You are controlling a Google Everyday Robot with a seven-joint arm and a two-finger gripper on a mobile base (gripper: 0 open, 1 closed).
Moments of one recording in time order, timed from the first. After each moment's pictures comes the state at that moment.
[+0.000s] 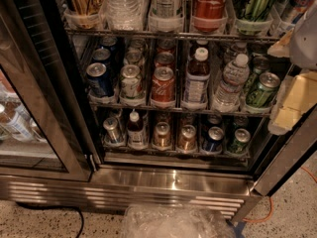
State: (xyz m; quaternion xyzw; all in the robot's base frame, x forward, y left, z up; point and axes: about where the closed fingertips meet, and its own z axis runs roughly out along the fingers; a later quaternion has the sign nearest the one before) arm 0.438 -0.216 0.977 -0.60 0.78 -0.04 0.16
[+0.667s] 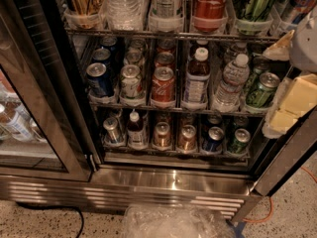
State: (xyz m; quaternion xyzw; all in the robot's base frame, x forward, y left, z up) arm 0.430 -0.201 0.979 -0.60 0.78 0.00 0.19
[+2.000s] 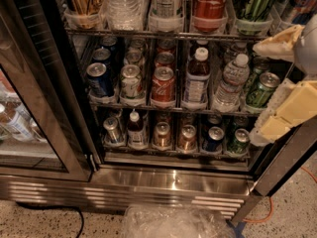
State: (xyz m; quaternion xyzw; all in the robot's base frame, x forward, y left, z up) arm 0.399 -0.159 1.005 -0.60 0.74 0.07 0.29
